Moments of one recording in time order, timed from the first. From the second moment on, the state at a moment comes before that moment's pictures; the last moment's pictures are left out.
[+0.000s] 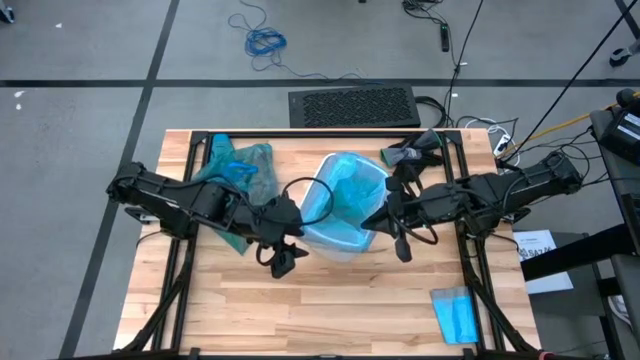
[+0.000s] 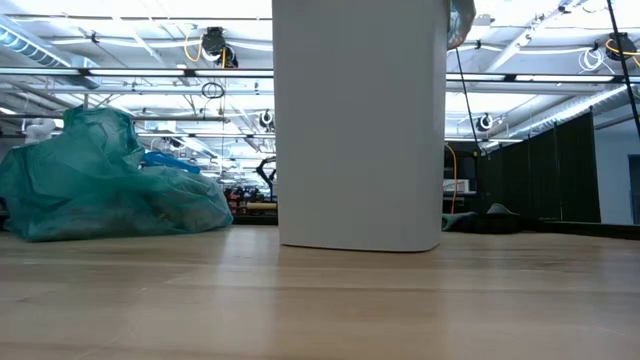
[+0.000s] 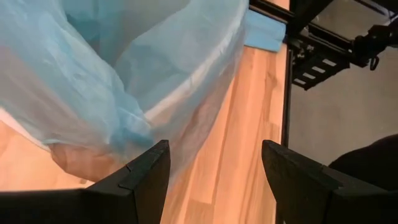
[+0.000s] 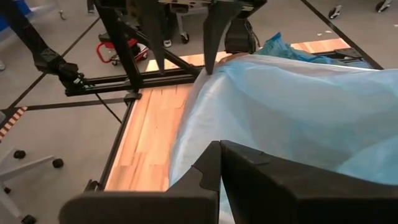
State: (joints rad) left arm -0.33 1.52 1.68 -0.95 -0.13 -0.60; right arm 0.31 1.17 1.22 -0.46 0.20 0.26
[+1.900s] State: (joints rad) left arm 0.15 1.63 1.79 -0.94 -0.24 -0.15; right arm 0.18 1.08 1.22 -0.70 0.37 0.37
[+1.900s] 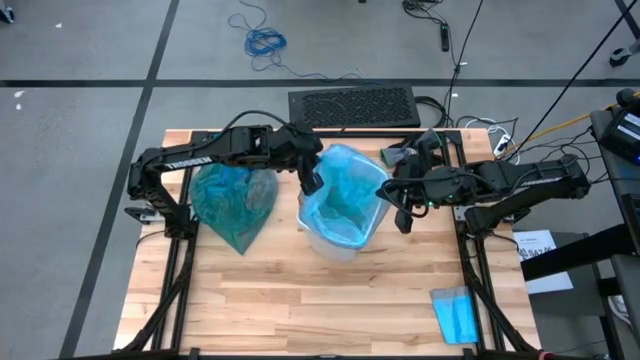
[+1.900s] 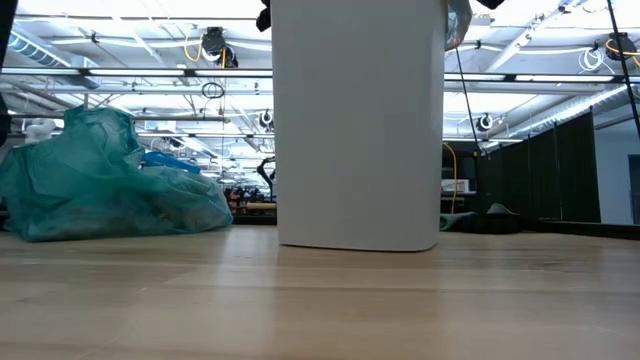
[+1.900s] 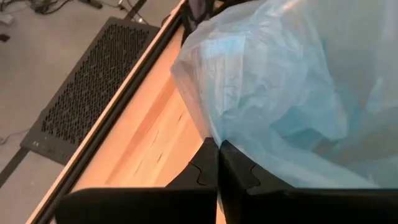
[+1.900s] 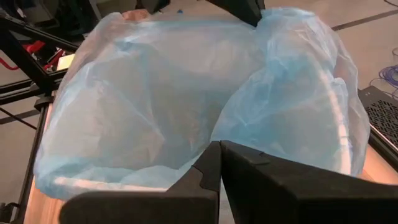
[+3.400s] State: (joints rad) left arm 0.13 1.64 1.84 -1.24 0.05 -0.14; right arm -0.14 1.28 1.22 -0.55 0.07 0.23
